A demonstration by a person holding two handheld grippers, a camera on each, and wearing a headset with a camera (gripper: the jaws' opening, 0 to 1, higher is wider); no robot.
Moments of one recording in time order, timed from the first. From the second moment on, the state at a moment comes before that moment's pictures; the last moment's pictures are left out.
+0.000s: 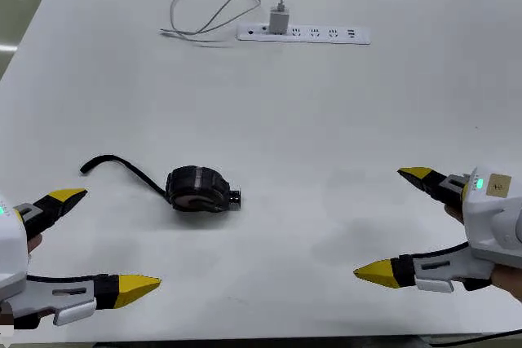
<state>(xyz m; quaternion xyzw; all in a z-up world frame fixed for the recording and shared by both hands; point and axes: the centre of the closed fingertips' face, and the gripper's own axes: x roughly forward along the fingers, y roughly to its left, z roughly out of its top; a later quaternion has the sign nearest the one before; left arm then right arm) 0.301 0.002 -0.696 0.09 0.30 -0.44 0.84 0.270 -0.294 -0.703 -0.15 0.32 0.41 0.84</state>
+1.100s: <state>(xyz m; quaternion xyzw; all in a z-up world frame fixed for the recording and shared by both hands) 0.287 0.022 -0.705 0.14 0.31 -0.45 0.83 0.245 -0.306 -0.713 -0.14 0.33 0.40 0.85</state>
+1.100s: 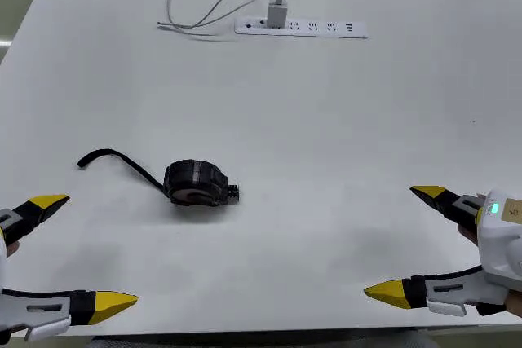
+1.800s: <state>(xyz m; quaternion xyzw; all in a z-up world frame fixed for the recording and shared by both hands) 0.286 0.025 -0.708 0.14 0.31 -0.45 0.82 0.241 -0.308 -0.717 -0.14 0.34 0.39 0.84</state>
